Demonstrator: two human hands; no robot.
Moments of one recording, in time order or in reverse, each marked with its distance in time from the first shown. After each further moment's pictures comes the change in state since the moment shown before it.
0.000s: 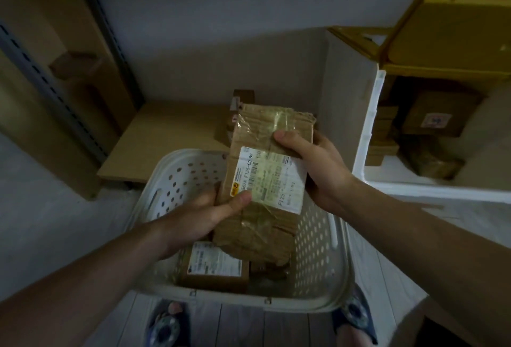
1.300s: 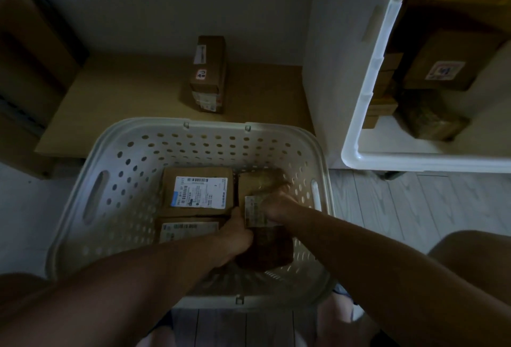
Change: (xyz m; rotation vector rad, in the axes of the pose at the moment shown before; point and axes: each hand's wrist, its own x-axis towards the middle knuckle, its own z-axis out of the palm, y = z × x) left_hand 0.136 -0.140 0.098 0.163 -0.010 -0.522; right_hand 0.068 0.163 -0.047 -0.904 0.185 0.597
